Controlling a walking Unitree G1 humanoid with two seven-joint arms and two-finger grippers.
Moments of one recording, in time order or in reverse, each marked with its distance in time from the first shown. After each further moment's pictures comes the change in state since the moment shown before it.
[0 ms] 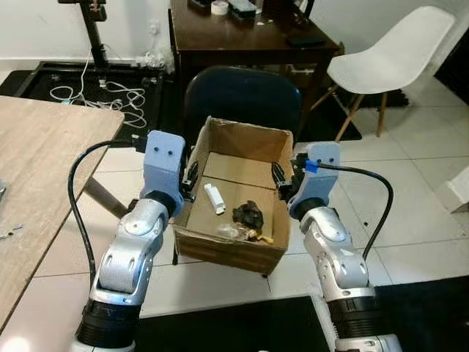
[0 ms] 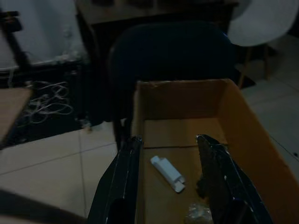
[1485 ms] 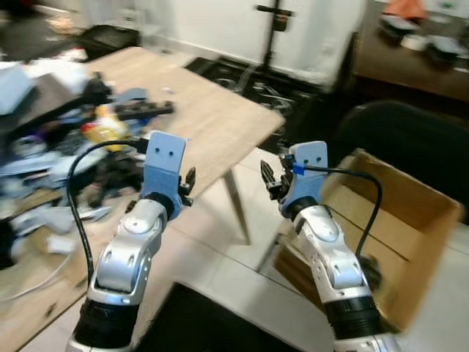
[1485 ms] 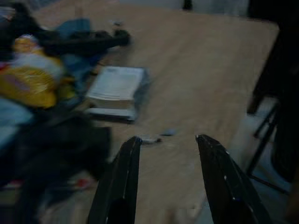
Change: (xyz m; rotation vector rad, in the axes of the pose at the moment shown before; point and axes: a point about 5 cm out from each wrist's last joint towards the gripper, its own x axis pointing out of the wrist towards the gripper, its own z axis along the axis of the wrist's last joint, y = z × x) left arm -0.005 -0.003 -0.002 0.034 0.117 -0.021; right arm -0.001 0.007 0.000 -0.047 -0.016 0.045
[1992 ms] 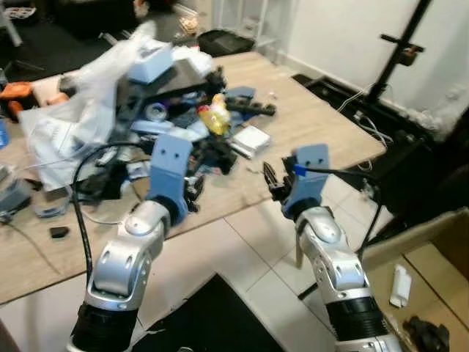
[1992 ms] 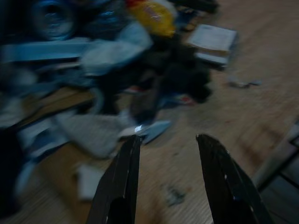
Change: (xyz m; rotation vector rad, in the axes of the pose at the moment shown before) left arm -0.005 -0.004 -0.002 -0.038 0.074 -0.058; right arm 0.001 0.004 0.001 0.005 -0.008 0.014
